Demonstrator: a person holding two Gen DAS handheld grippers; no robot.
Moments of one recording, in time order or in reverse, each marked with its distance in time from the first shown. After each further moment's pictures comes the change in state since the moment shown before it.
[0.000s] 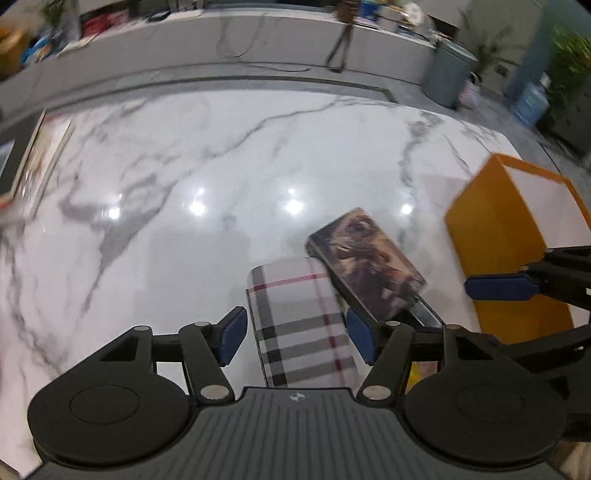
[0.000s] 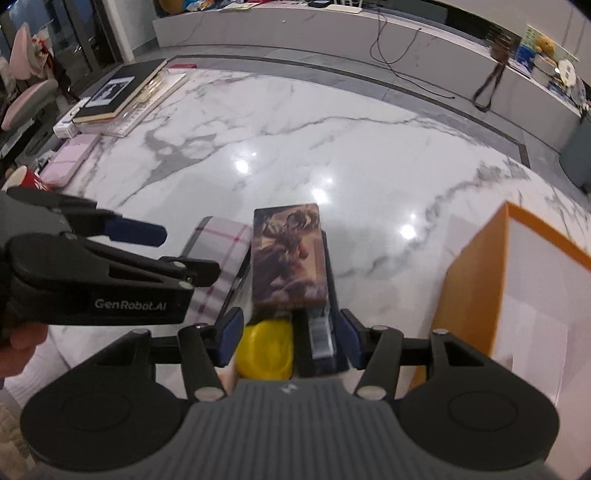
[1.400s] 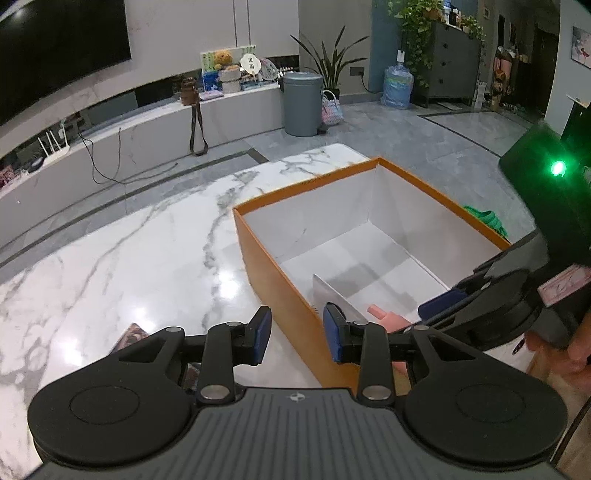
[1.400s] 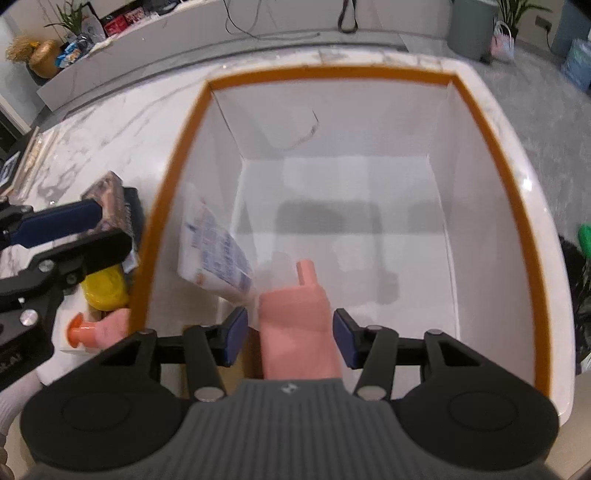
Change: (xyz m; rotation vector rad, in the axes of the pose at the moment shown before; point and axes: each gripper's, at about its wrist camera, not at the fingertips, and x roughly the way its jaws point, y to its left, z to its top) left arm -0.054 -0.188 -0.031 0.483 -0.240 -0.141; right arm -0.056 -0.144 -0.111 0.432 0.041 -0.106
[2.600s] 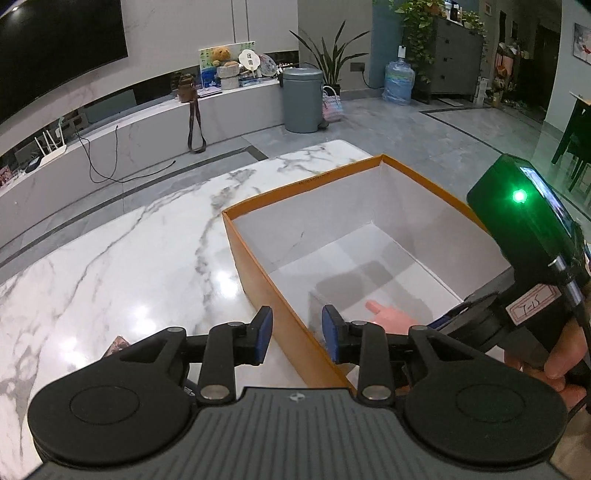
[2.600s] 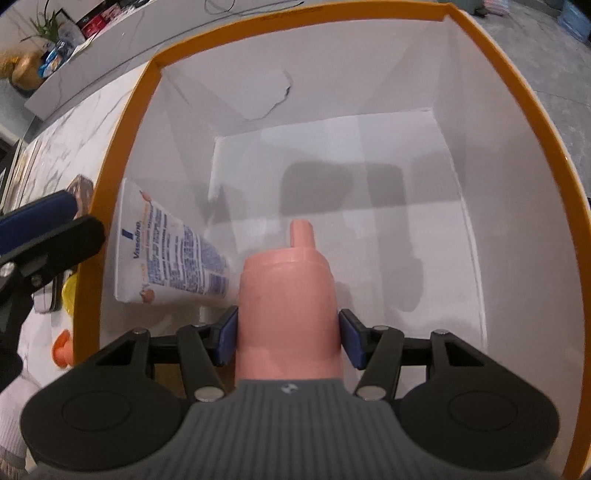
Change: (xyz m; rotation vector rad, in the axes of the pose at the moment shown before) left arm 0.027 -0.005 0.010 -0.002 0.012 -0.006; right arm 0.040 -0.024 0.005 0.106 0.117 0.057
